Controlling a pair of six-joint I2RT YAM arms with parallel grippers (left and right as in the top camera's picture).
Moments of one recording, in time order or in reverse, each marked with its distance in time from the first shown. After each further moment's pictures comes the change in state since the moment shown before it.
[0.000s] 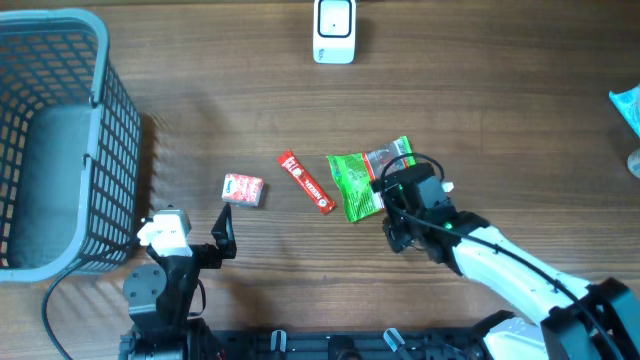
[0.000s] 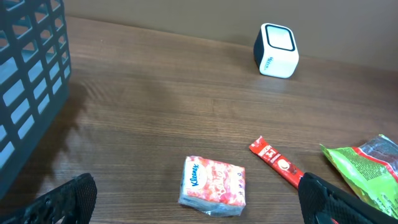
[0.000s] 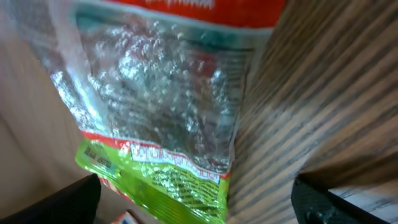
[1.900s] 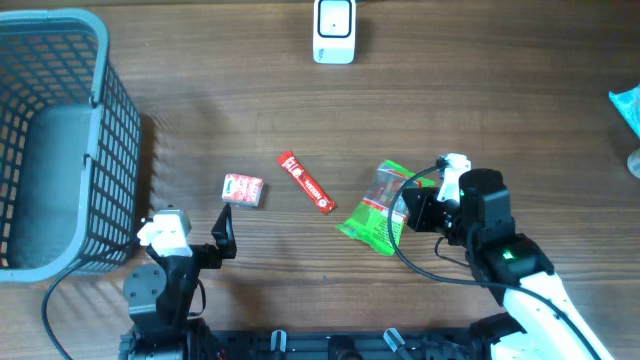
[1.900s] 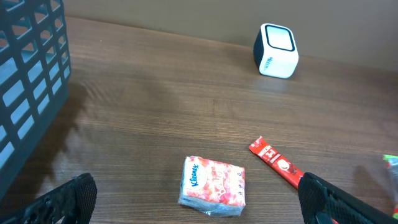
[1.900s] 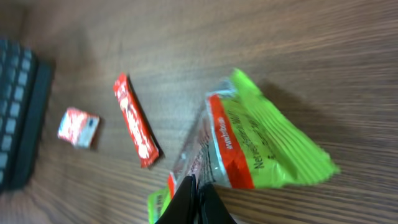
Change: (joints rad) left arm 0.000 -0.001 0.000 0.000 0.000 0.000; right arm -0.210 -0.421 -0.034 -0.168 -0.196 -1.191
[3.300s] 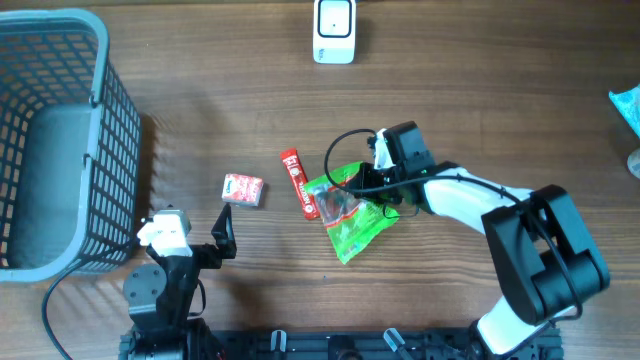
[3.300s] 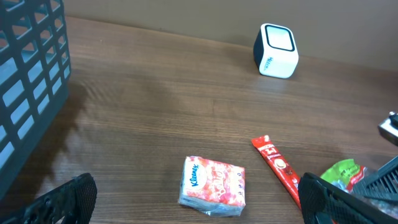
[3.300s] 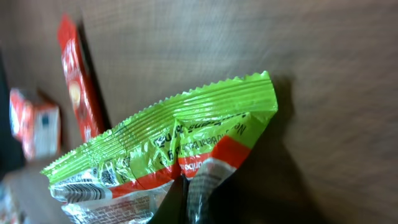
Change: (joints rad) left arm 0.000 0.000 0.000 0.000 0.000 0.000; right arm 0.125 0.847 0.345 0.138 -0.188 0.081
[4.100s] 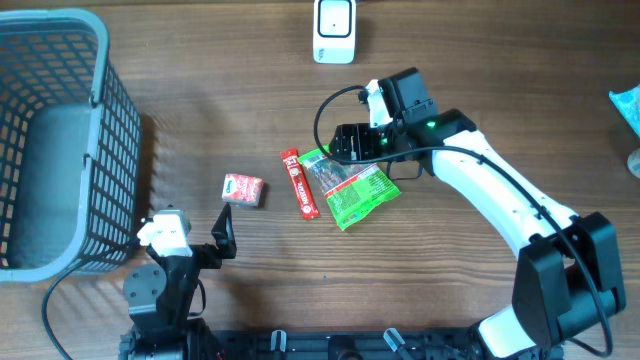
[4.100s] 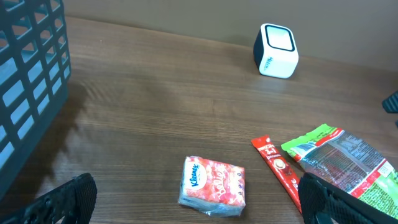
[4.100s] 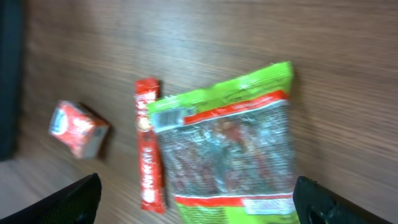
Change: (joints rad) left arm 0.000 0.000 0.000 0.000 0.000 0.000; right arm 0.012 -0.117 0.404 -0.468 0.188 -0.254
